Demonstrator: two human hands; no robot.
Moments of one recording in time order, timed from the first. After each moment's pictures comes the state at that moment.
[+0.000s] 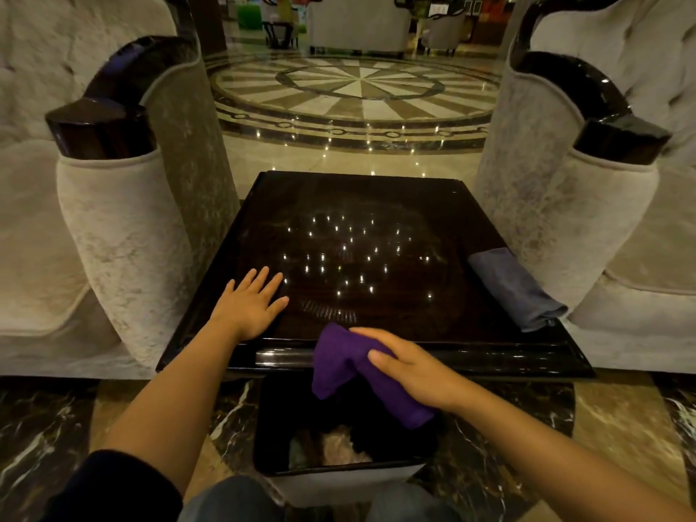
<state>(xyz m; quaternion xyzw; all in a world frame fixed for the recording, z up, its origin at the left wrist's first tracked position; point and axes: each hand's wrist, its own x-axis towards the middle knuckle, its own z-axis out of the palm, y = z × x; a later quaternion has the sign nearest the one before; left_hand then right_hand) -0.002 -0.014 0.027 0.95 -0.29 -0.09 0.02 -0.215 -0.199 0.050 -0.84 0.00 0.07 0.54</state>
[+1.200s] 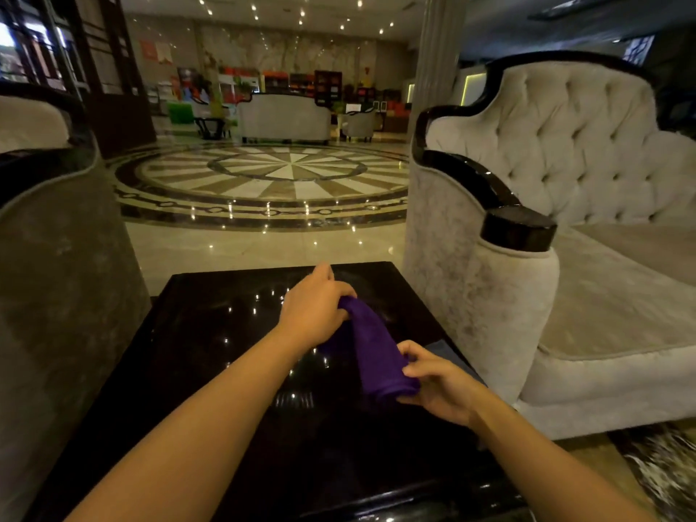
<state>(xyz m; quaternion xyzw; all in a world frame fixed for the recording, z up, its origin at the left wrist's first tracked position) -0.017 -0.226 0.141 0.84 -0.48 0.08 0.22 -0.174 -0.358 0.072 -0.55 0.12 -0.01 0.83</state>
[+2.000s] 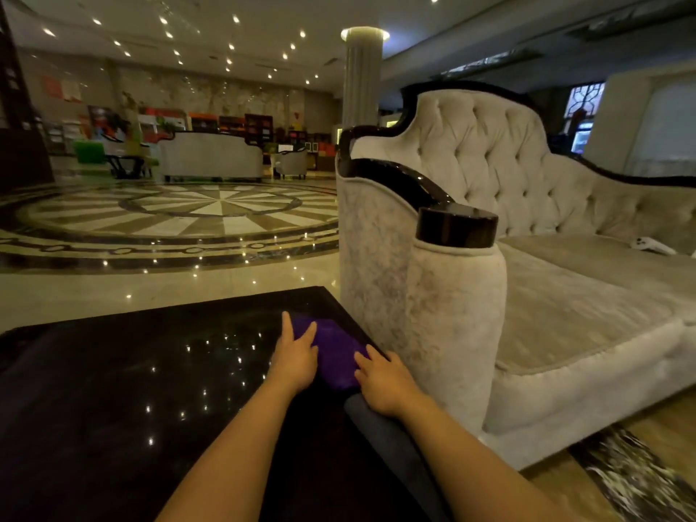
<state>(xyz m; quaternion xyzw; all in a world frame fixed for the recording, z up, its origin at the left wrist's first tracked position) 0.015 -0.382 0.020 0.86 -0.42 -0.11 0.28 -0.112 -0.459 0.010 -0.92 0.34 -0.04 0.18</state>
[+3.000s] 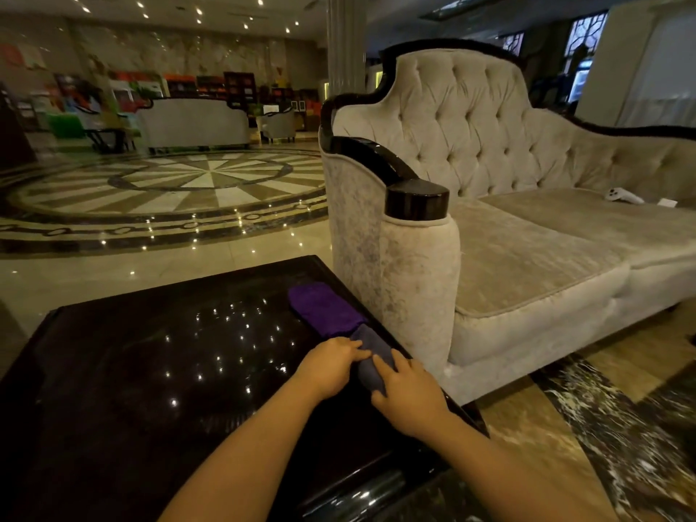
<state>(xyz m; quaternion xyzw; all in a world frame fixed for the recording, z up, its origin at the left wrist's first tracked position) -0.081 -0.329 0.035 0.74 -0.67 -0.07 0.06 -0.227 -0.373 0.020 -0.93 0.35 -0.01 0.08</state>
